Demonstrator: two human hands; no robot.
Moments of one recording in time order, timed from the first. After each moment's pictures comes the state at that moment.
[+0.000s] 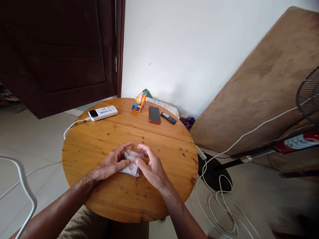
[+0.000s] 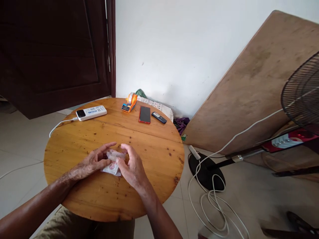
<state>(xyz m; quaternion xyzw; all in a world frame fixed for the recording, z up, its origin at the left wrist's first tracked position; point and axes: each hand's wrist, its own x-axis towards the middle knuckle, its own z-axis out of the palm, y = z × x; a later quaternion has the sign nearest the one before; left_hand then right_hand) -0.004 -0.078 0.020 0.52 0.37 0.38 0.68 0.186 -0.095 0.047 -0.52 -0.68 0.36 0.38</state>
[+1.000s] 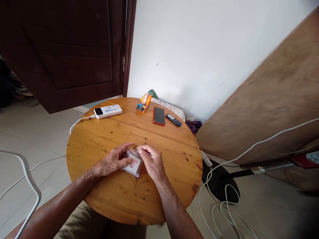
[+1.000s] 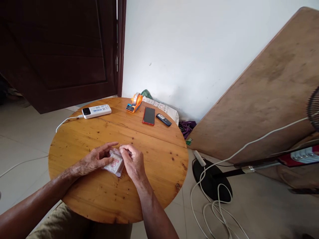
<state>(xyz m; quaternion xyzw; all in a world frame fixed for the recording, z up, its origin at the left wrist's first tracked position) -0.004 -0.073 0.013 0.55 0.39 0.37 0.64 0.180 -0.068 0.040 -0.47 -0.64 0.41 0.45</state>
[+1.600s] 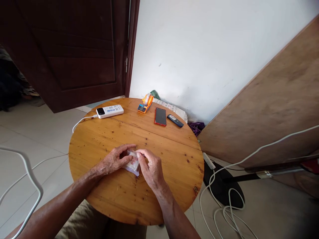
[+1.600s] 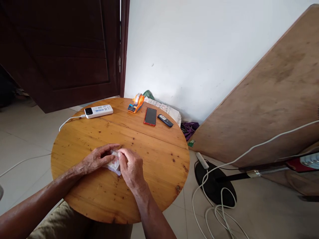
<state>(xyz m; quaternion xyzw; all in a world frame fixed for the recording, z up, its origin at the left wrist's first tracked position) -0.001 -0.072 0.019 0.65 0.48 0.36 0.46 0.183 -0.081 0.035 -0.46 -0.75 0.23 0.41</state>
